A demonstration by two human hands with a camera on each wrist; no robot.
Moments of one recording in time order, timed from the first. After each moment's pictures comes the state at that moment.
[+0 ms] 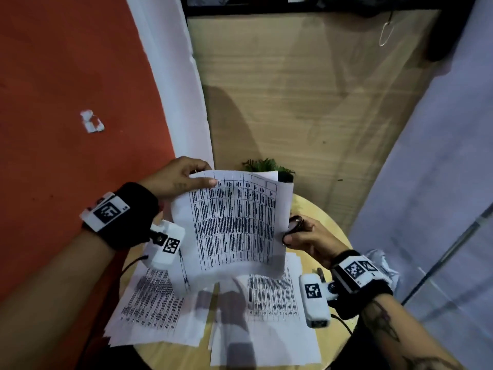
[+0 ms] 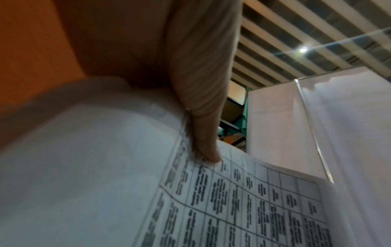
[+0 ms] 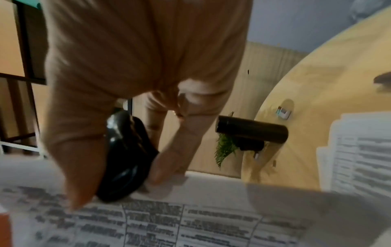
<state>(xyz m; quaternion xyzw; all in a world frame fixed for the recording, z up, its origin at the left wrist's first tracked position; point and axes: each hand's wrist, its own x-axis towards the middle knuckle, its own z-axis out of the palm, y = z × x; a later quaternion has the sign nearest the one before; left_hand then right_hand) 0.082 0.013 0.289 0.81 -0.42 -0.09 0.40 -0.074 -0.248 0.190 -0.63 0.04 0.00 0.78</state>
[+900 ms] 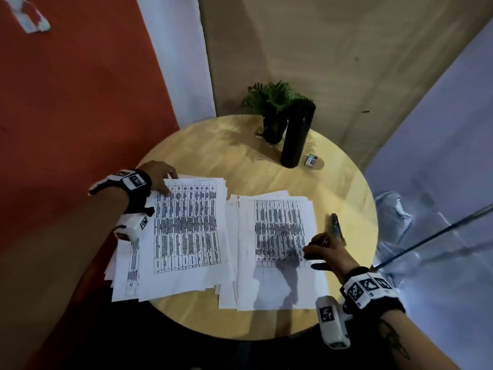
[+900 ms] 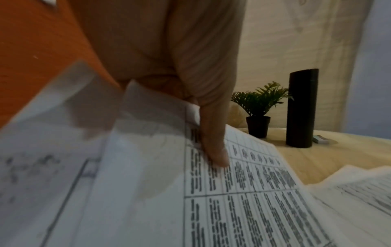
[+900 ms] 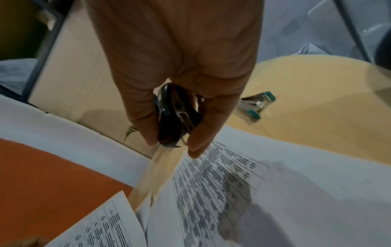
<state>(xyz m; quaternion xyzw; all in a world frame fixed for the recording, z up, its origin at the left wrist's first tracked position) 0.215 0.064 0.078 0.95 -0.22 -0.23 0.03 -0.103 -0.256 0.026 -0.66 0.35 0.06 0.66</state>
